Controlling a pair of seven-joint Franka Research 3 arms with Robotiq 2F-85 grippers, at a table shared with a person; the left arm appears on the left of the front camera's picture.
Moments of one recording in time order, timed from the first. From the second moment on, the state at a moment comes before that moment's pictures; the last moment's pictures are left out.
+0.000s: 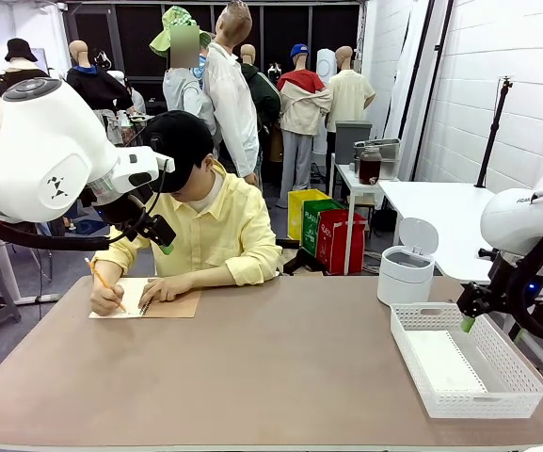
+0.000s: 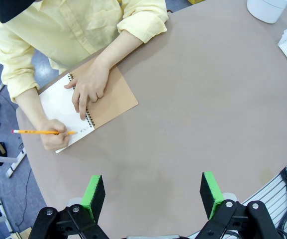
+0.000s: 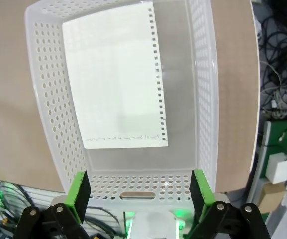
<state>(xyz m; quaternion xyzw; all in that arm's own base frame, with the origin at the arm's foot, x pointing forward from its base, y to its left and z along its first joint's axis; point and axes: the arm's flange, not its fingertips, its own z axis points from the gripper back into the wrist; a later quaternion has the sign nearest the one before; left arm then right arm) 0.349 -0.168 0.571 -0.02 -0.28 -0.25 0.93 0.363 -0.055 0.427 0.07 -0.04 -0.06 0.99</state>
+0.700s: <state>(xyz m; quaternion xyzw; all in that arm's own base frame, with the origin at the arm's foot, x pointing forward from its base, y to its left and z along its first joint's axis) 0.349 -0.168 0.571 -0.02 -0.28 -0.25 0.93 0.382 0.043 0.542 0.06 -0.16 0.19 0.97</state>
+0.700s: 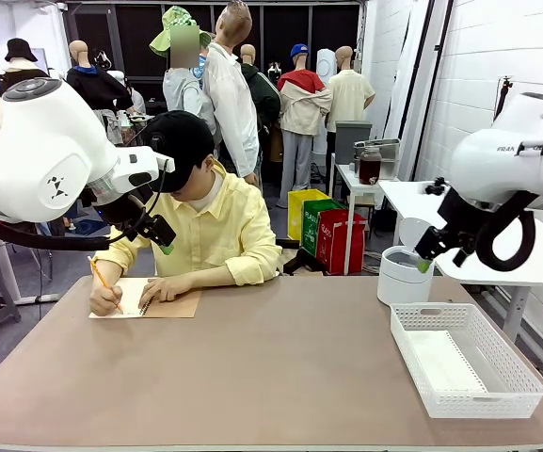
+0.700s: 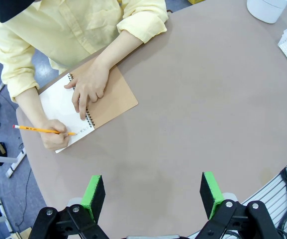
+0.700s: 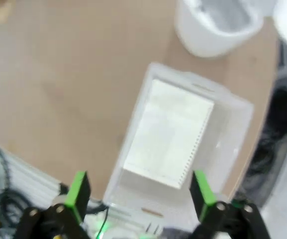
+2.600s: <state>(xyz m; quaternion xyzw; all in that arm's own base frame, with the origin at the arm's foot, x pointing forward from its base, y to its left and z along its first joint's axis) 0.349 -0.168 0.572 -0.02 -0.28 -0.25 0.93 0.303 0.115 0.616 0.13 -0.46 0.46 0.75</state>
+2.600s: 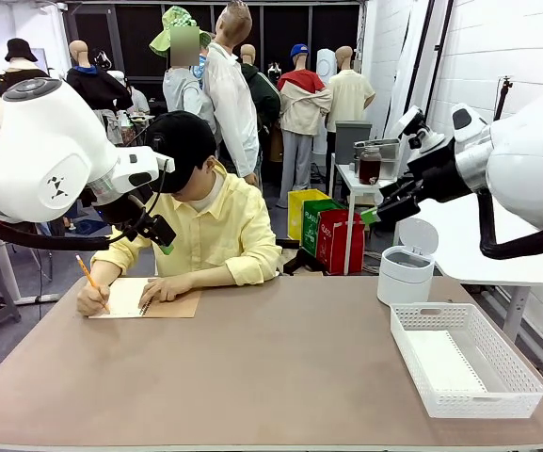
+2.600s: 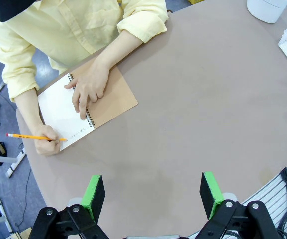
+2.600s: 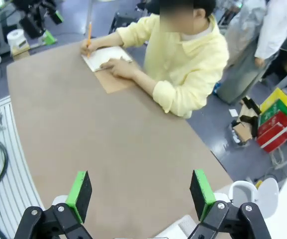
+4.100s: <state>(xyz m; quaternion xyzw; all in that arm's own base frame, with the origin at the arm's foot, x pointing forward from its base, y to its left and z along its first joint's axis) 0.349 -0.168 0.571 -0.02 -0.28 -0.25 0.93 0.307 0.117 0.611 0.14 -0.45 0.43 0.77</state>
